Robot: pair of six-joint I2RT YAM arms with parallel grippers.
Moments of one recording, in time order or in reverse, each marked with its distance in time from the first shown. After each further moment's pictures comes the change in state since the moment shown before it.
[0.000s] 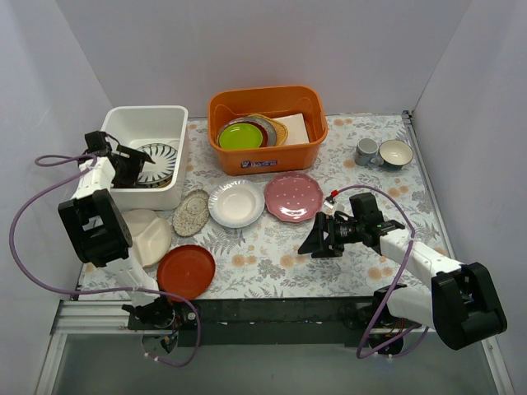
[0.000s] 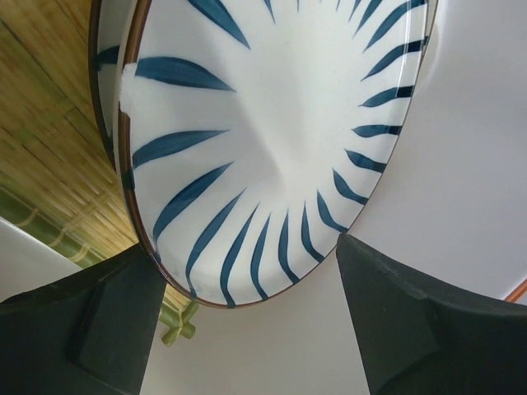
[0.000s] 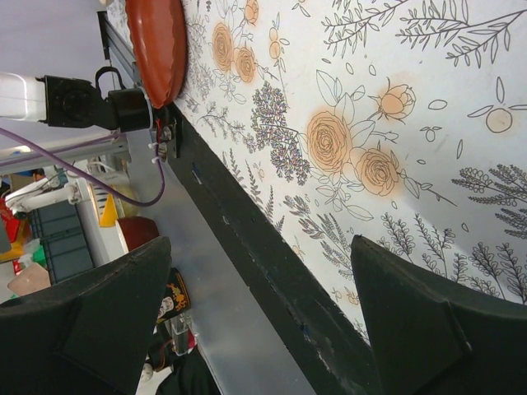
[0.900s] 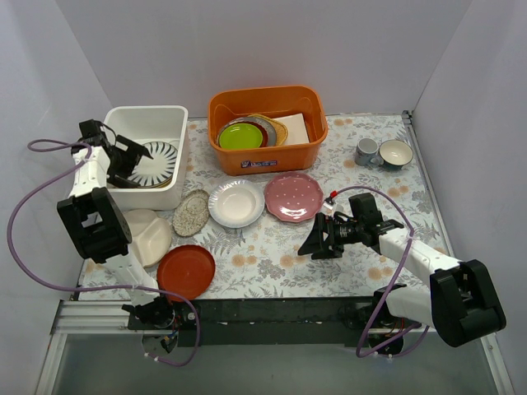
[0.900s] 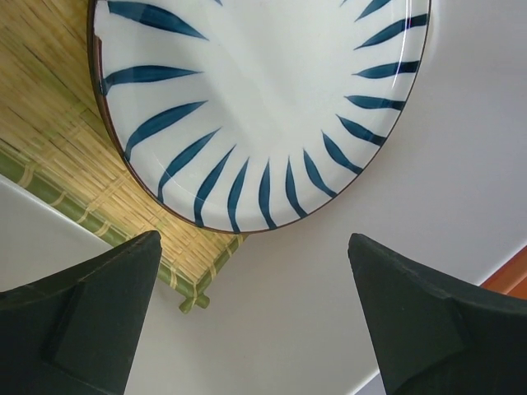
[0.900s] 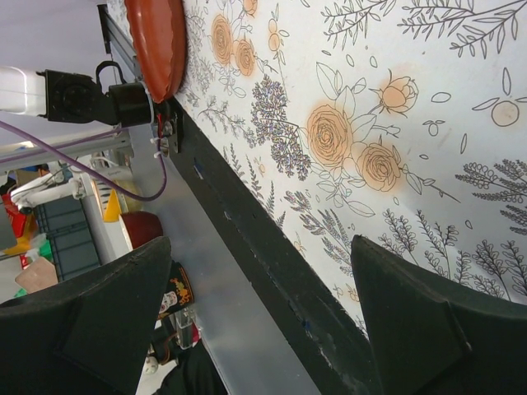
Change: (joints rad) left arm 0.002 0.049 0.185 -0.198 -0.029 0.143; right arm 0.000 0.018 0.000 -0.005 -0.014 -0.006
